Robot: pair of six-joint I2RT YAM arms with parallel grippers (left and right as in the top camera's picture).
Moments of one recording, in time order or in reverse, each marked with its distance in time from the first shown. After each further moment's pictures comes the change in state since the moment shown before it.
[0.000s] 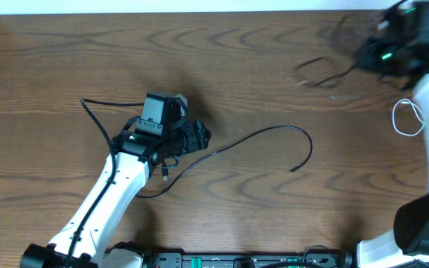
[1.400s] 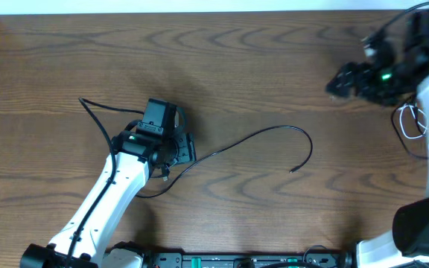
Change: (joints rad) left arm -0.002 0.000 0.000 -0.180 -0.197 0.106; right arm 0.057 -0.005 -0.015 -0.413 -0.134 -0.167
